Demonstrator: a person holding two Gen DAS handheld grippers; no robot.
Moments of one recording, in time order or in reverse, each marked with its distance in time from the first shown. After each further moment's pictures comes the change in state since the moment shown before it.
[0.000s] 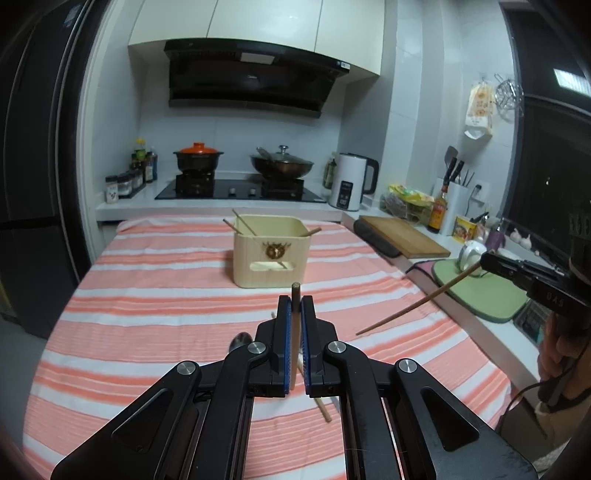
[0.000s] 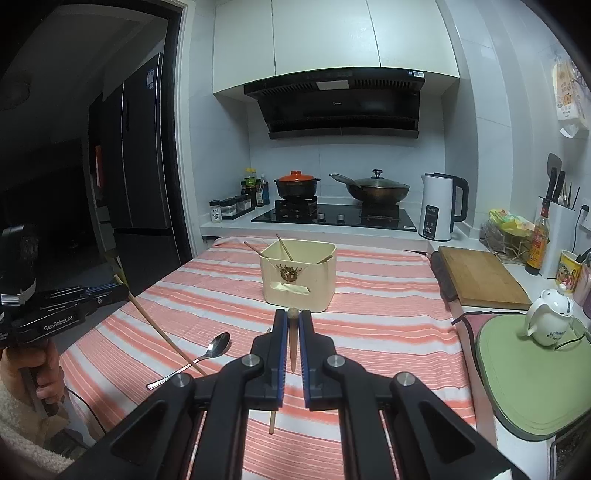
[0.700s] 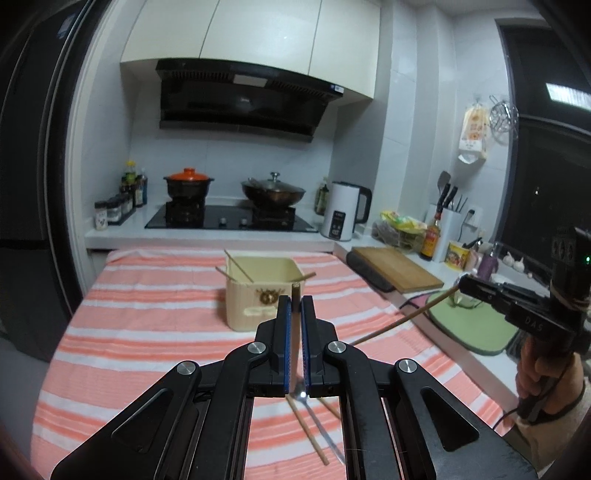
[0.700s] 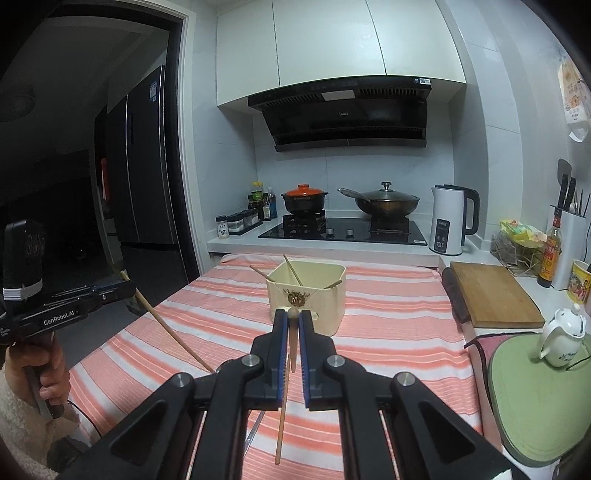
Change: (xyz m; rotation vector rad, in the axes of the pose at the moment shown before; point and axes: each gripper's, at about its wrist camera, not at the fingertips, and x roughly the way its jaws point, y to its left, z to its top) left arm 0.008 0.005 0.059 0.010 -0.097 -0.038; right arm 0.024 -0.004 0.035 0.007 -0.057 0.041
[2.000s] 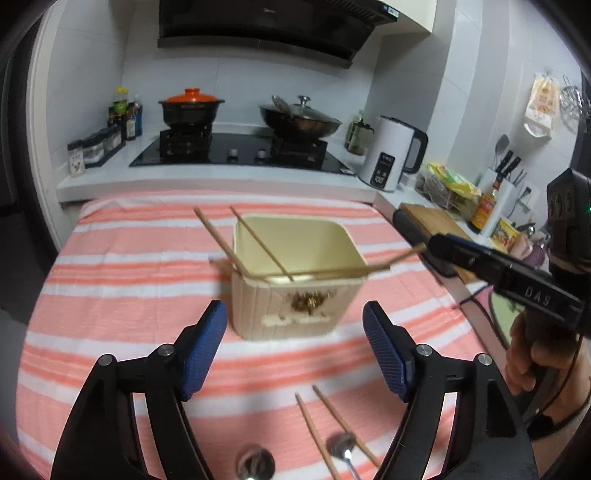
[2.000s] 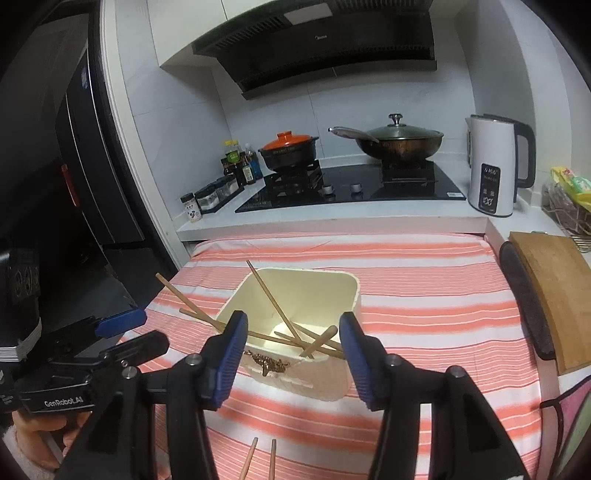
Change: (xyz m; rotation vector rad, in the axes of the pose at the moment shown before) left arm 0.206 0.057 0.007 -0.087 0.340 0.036; right arm 0.238 -0.063 0.048 0.146 0.215 0.041
